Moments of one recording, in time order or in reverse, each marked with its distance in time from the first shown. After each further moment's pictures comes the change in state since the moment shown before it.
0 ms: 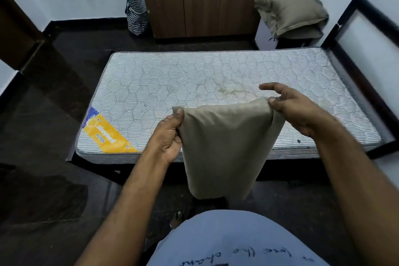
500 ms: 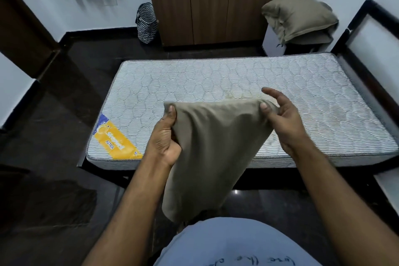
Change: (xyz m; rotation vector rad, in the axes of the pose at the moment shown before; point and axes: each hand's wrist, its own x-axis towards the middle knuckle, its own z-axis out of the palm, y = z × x) left_hand -0.021 0.032 0.020 -0.244 0.037 0.068; right_hand 0.005 0.019 0.048 0.274 0.210 -0.283
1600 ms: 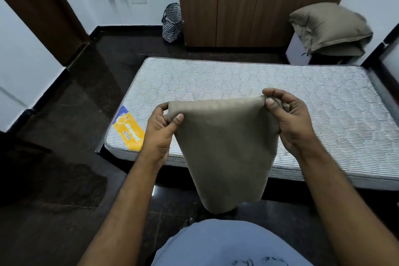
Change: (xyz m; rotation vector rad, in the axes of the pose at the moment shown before) left_hand 0.006 0.030 -0.070 0.462 -0.079 0.476; right_hand 0.008 -0.020 0.049 0.271 -0.117 -0.120
